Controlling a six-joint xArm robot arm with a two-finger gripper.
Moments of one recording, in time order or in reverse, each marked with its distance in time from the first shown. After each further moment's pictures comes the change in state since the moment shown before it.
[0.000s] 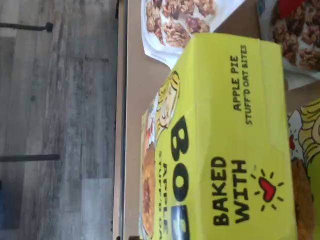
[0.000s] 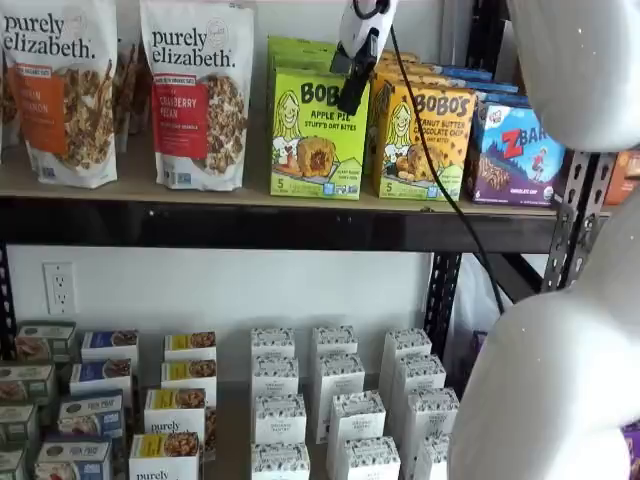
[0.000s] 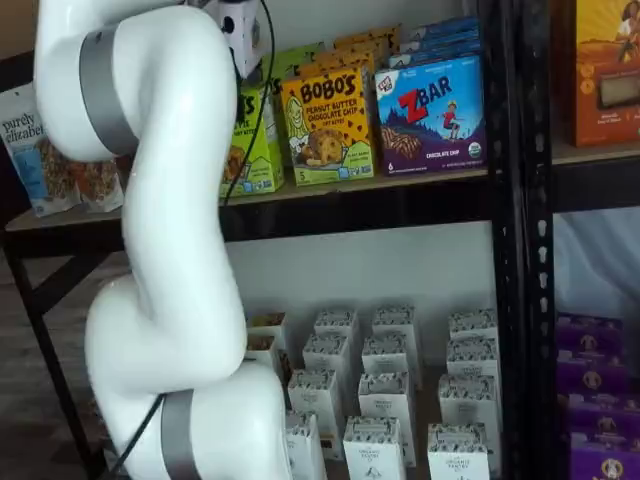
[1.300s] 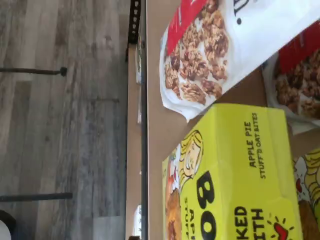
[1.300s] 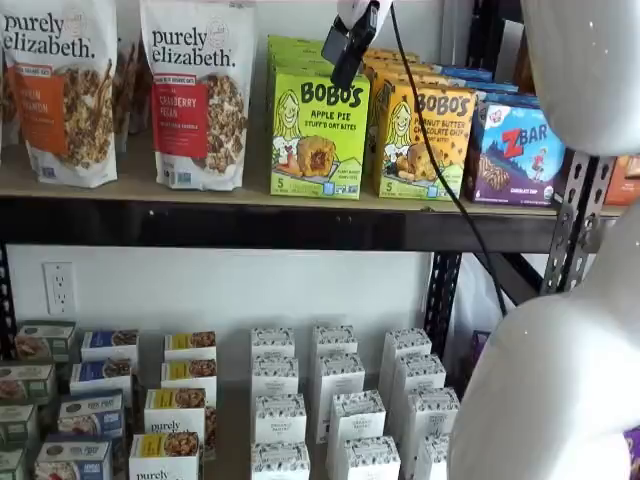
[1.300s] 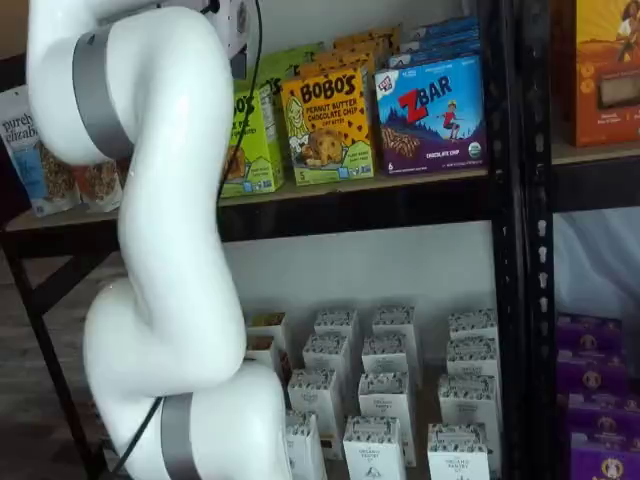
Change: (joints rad) arm -0.011 -0.034 -0.035 0.112 0.061 0.021
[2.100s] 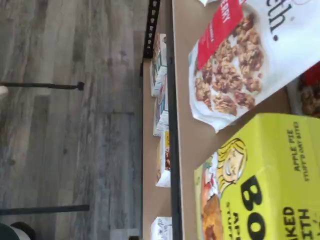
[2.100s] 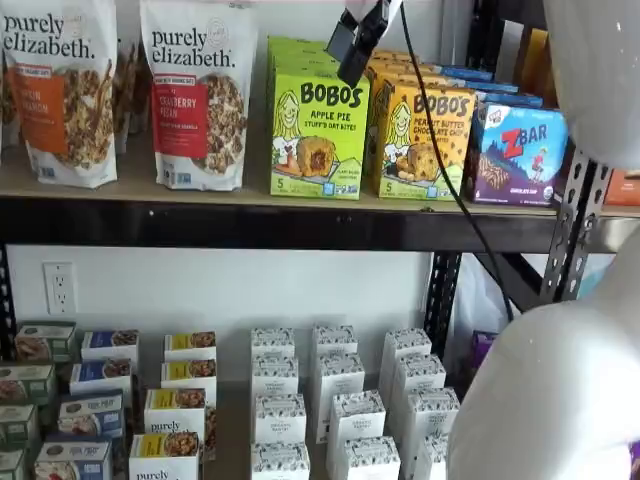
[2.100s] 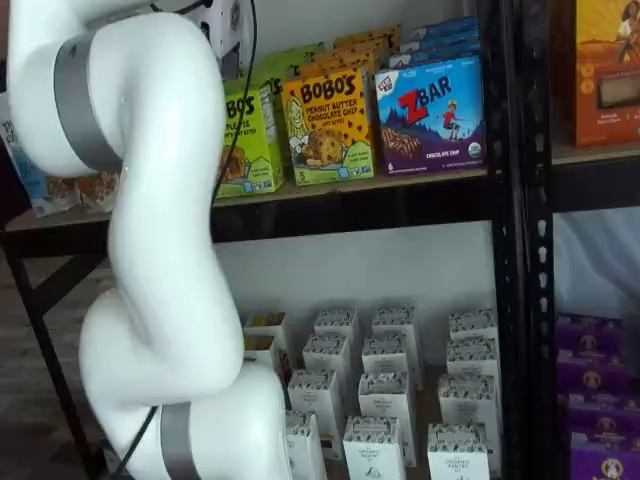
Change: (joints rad) arm -0.023 -0.083 0.056 0.055 0.045 -0.004
